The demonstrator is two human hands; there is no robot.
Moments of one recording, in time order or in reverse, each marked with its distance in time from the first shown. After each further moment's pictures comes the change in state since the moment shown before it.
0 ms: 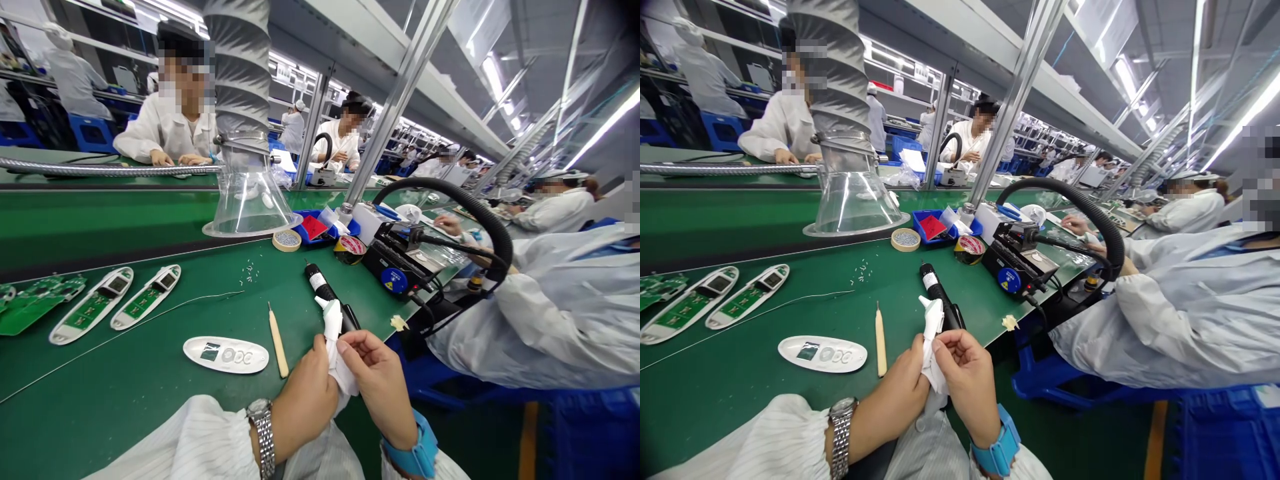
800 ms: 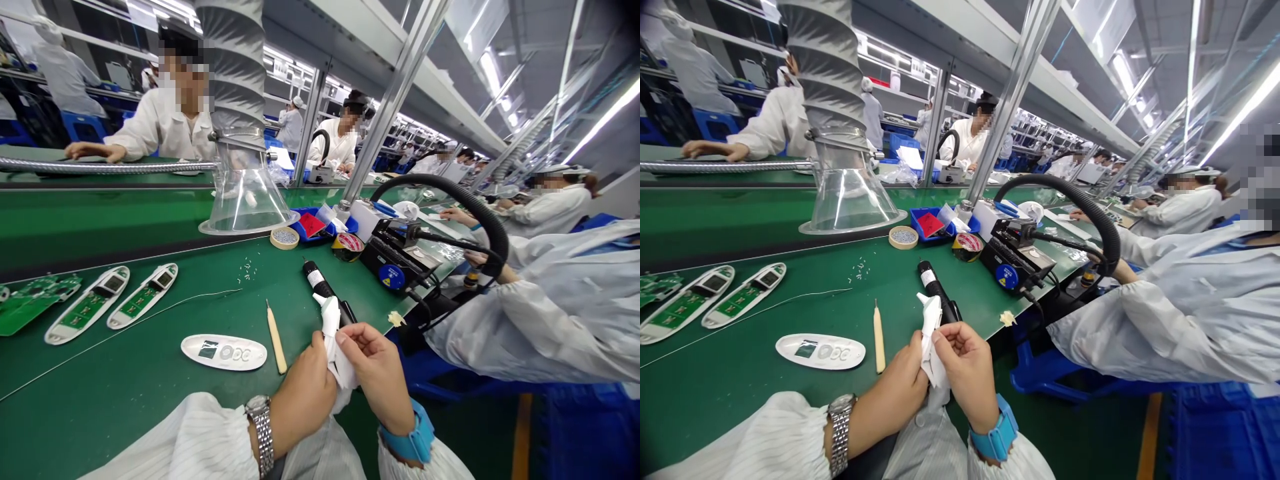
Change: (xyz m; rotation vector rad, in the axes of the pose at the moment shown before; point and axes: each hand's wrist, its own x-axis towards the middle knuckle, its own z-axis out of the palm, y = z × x) left_hand 0.000 0.000 0.001 0.005 0.007 0.001; right_hand 0.003 -0.005 0.001 -0.016 0.031 0.006
